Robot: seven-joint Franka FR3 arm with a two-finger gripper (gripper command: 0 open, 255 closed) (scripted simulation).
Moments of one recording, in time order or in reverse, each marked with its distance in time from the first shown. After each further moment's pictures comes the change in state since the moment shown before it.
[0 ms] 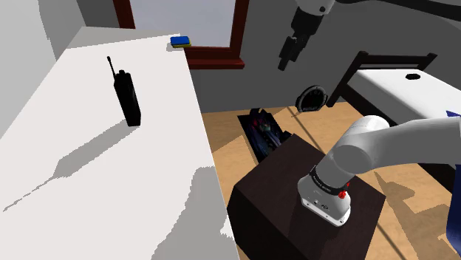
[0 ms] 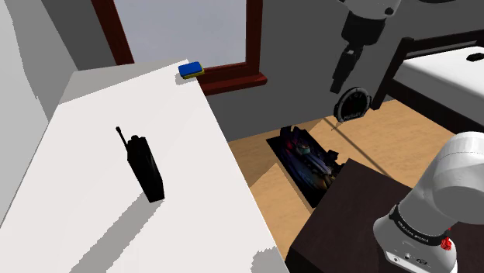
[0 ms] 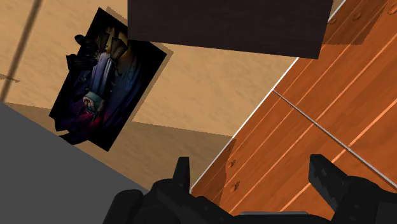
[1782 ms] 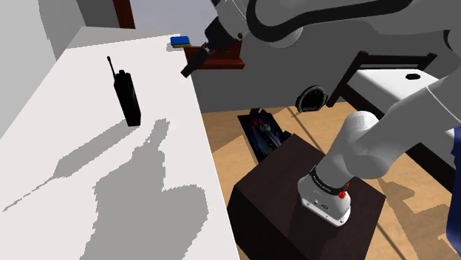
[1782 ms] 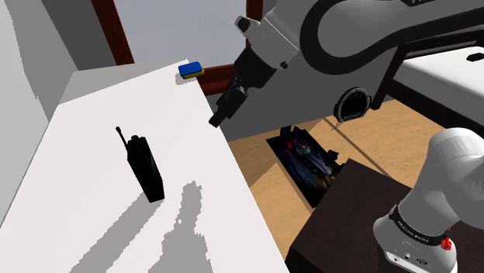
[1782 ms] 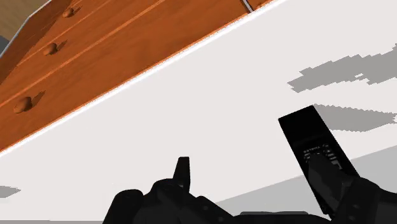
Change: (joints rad) arm 0.379 0.413 0.059 0.006 0.473 0.918 -0.314
